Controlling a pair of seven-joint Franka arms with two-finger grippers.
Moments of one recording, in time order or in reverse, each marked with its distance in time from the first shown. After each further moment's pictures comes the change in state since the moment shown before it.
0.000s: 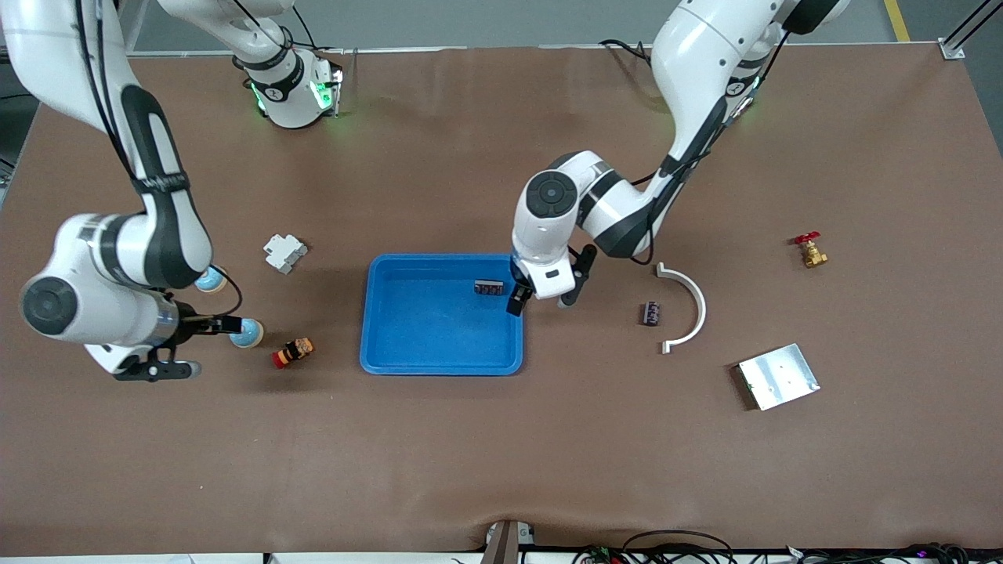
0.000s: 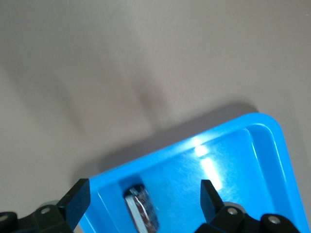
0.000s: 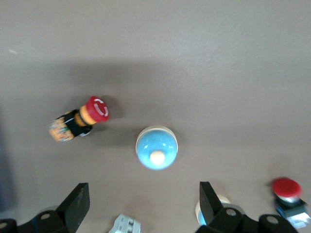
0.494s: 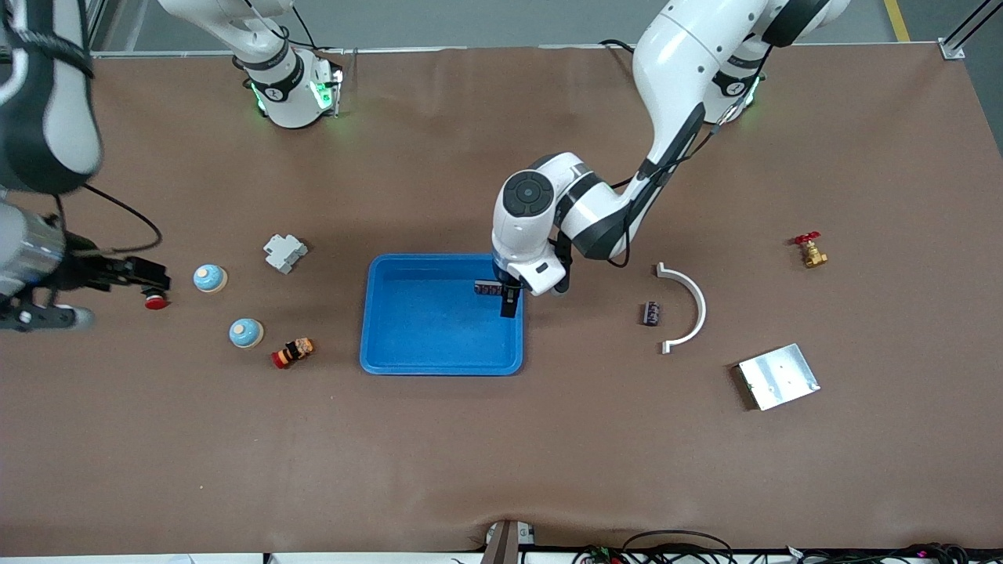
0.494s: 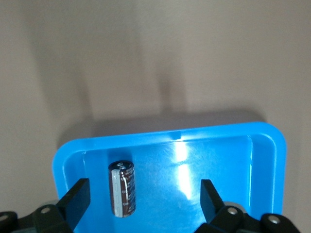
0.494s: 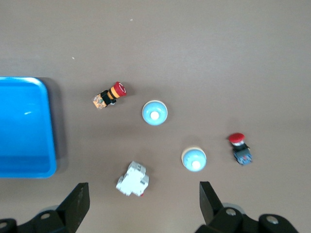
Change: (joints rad) left arm -0.060 0.071 0.029 0.092 0.000 -0.032 -0.324; right arm -0.026 -0.232 -0.005 0.154 -0.001 -0.335 0.000
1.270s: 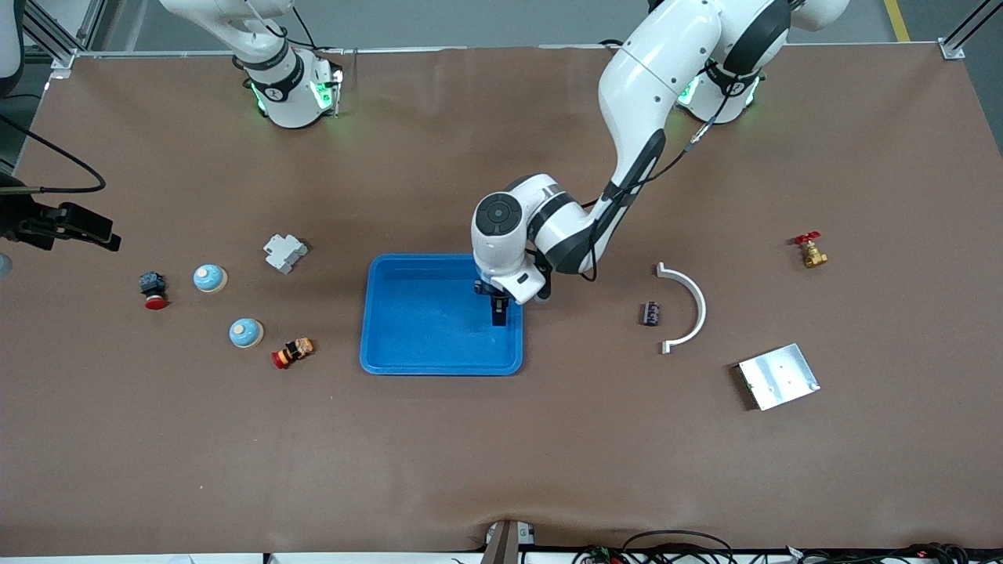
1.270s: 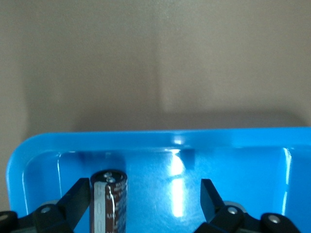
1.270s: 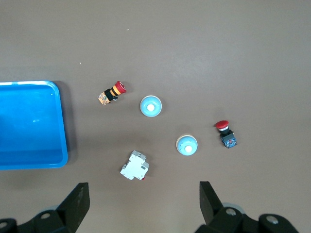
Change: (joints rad) left arm -0.102 0.141 0.082 0.130 0.000 -0.005 -0.074; right arm -0.047 -0.084 0.043 0.051 -0.020 -0.094 0.061
